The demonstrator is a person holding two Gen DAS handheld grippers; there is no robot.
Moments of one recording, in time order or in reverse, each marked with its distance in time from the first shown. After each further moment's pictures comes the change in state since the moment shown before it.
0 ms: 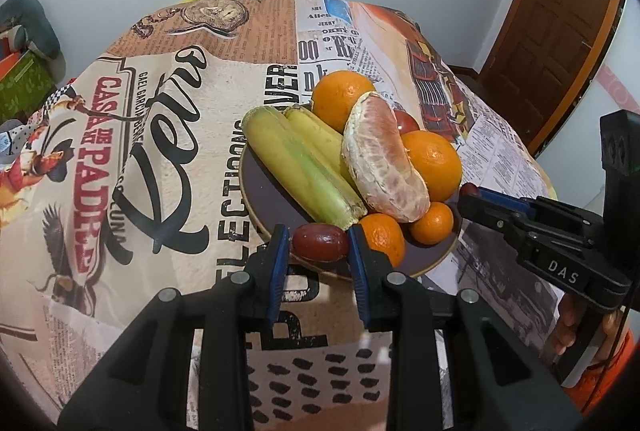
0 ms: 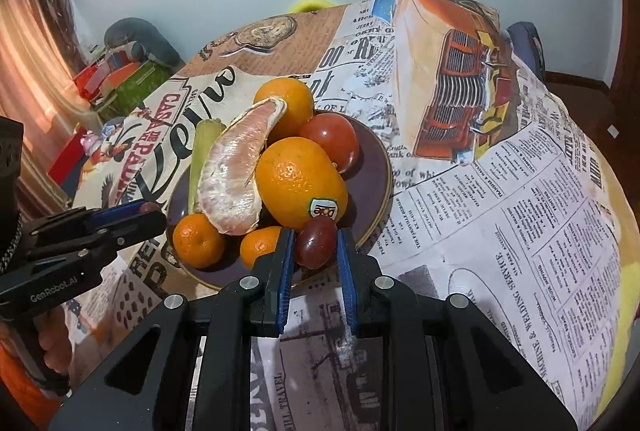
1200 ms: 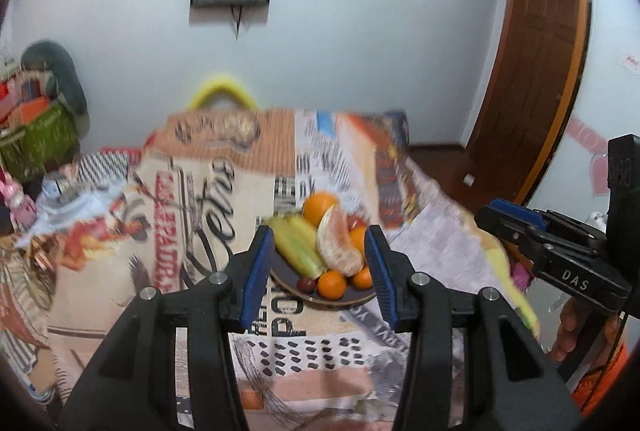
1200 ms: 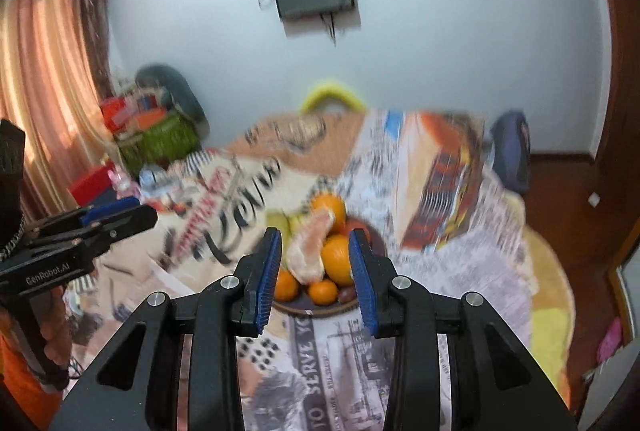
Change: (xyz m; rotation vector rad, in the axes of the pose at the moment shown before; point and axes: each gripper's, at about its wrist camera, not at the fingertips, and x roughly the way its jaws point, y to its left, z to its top) left arm -0.187 -0.029 -0.001 0.007 -0.349 0.009; right arm -0.159 0.060 0.017 -0.111 -0.295 -0.024
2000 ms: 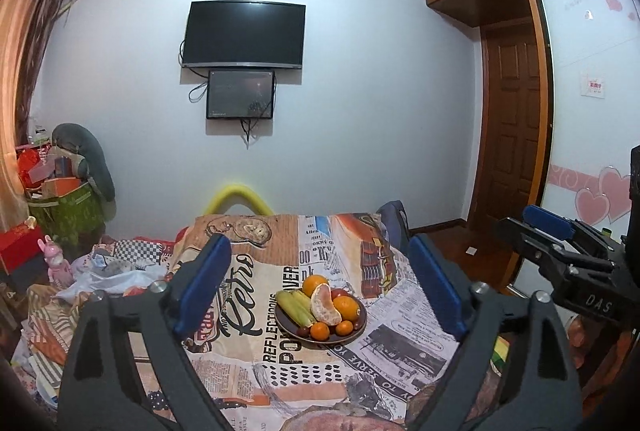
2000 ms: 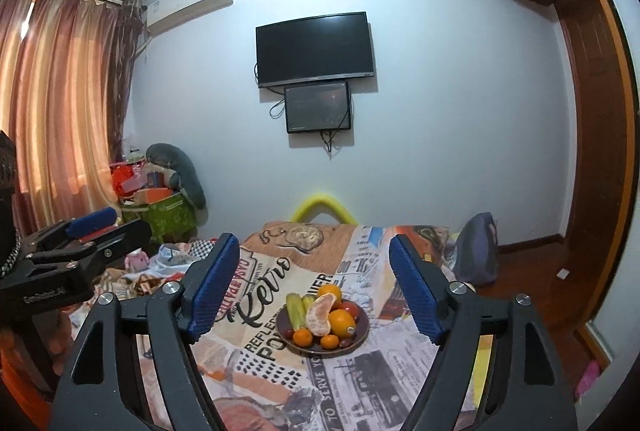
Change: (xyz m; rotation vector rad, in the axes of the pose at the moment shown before) left arm -0.166 -0.045 -0.008 0.070 -0.353 0.049; right arm -0.139 0.064 -0.003 -0.091 -0.362 -0.087
